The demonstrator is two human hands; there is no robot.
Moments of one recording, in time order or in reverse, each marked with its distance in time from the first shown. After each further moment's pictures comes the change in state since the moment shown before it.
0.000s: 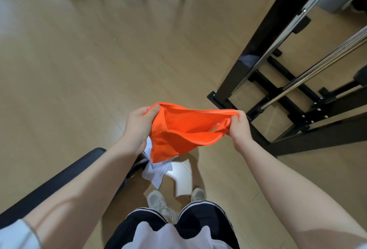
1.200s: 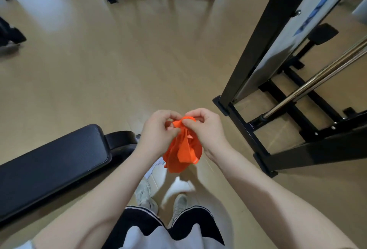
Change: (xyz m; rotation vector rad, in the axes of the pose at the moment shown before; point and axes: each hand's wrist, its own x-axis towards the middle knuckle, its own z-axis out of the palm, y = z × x) left_hand -0.140 -0.034 0.157 0.486 0.092 0.309; right_hand -0.070 -0.008 -0.110 0.079 -0.542 -0.234
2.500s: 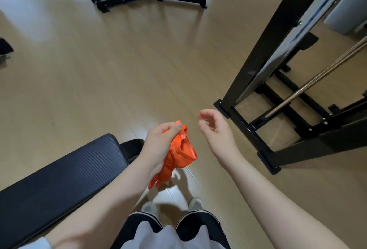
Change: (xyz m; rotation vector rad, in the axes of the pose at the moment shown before) left_hand 0.001 -0.070 -0.107 -0.619 -0.117 -0.291; right_hand -0.025 -0.006 0.112 -0.134 0.095 -0.158
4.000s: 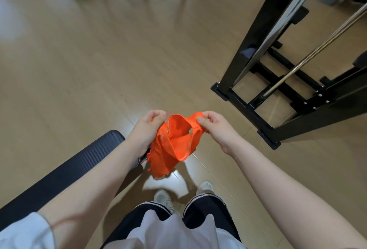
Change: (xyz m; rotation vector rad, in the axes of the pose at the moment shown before) left_hand 0.051 0.001 -0.090 0.216 -0.110 -0.060; right_hand 0.013 0.021 0.052 0.064 -0.104 0.341
